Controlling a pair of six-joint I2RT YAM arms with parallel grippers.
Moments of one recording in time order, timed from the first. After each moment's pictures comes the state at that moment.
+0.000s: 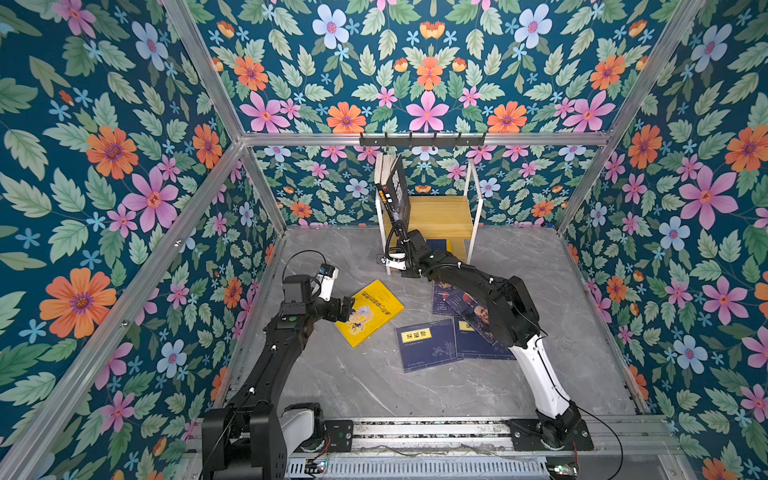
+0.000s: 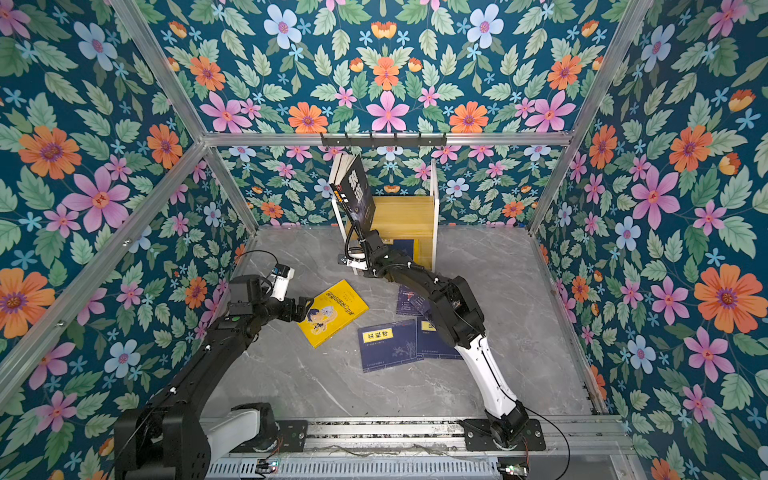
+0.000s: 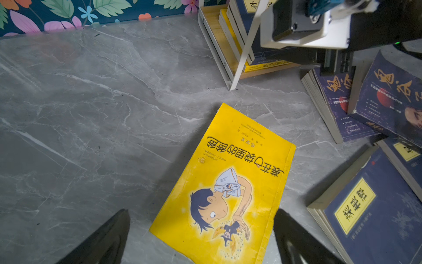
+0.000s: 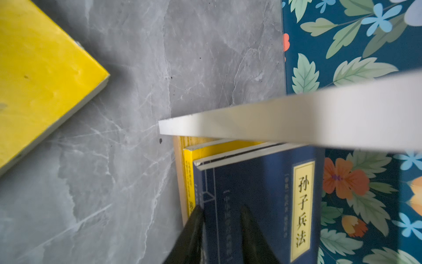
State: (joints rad) left arm -0.01 1.13 0.68 -0.25 0.35 0.19; right arm 0.66 2.37 2.02 -0.40 0.14 -0.99
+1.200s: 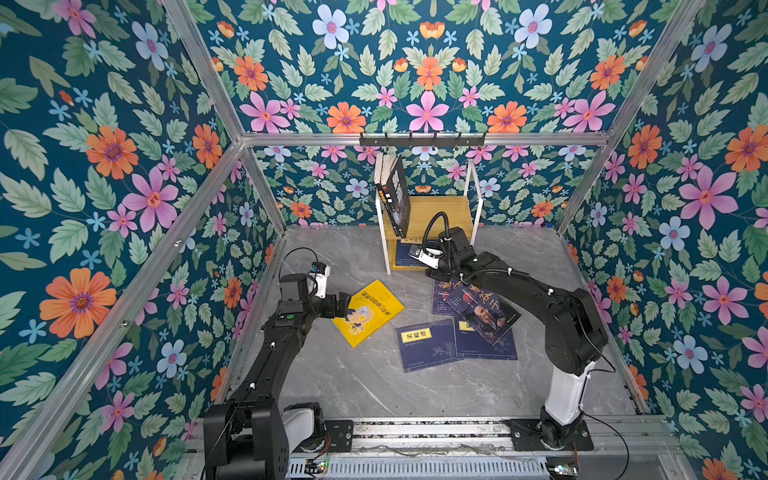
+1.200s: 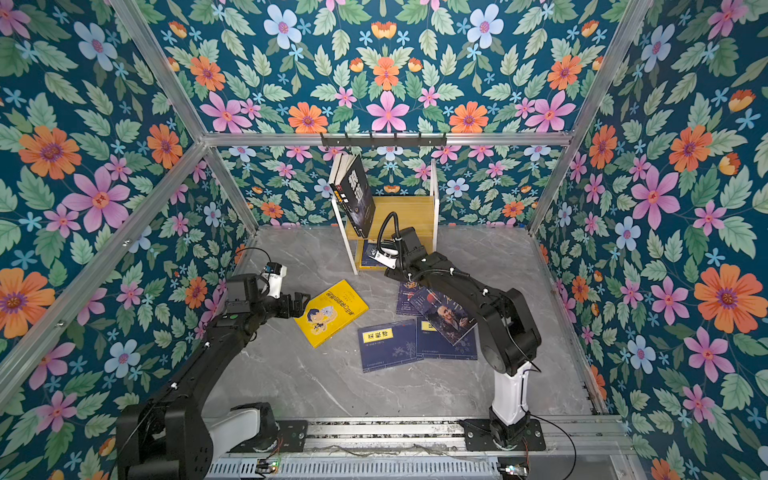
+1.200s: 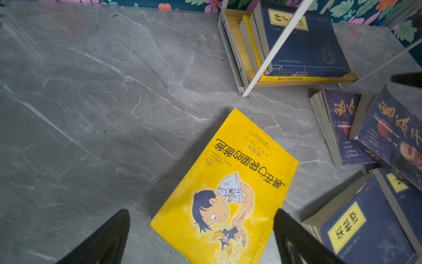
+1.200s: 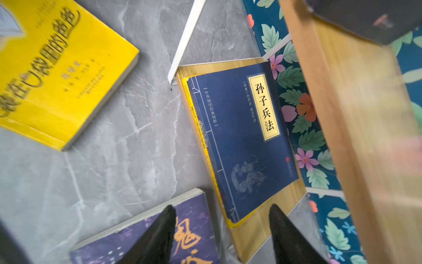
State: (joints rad) left arm 0.03 1.16 0.69 -0.25 0.35 0.01; right arm 0.57 1.84 1.47 -0.33 0.00 -0.70
